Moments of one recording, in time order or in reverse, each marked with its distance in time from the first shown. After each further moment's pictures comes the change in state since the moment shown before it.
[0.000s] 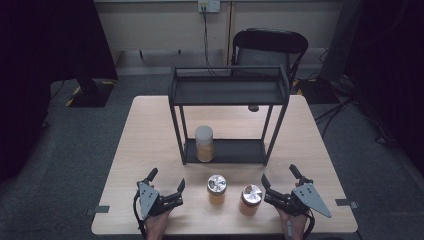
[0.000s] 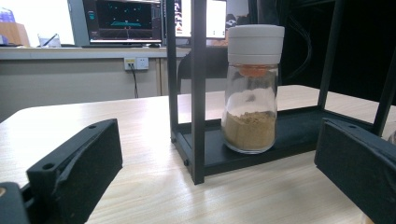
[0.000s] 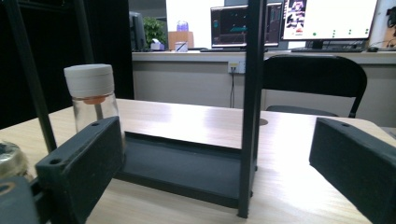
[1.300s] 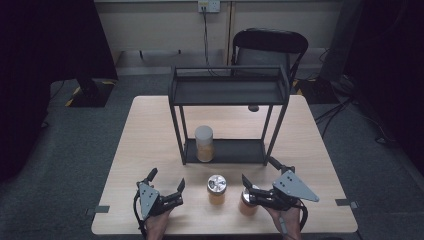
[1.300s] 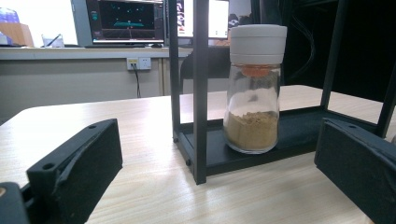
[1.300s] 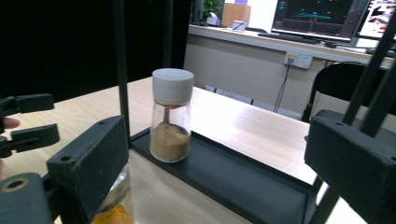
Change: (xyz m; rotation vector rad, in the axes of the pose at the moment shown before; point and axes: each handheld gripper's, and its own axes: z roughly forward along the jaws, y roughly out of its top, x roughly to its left) left arm -0.002 0.000 0.000 0.000 0.010 0.004; right arm 0.012 0.082 0.017 0.125 0.236 -0.143
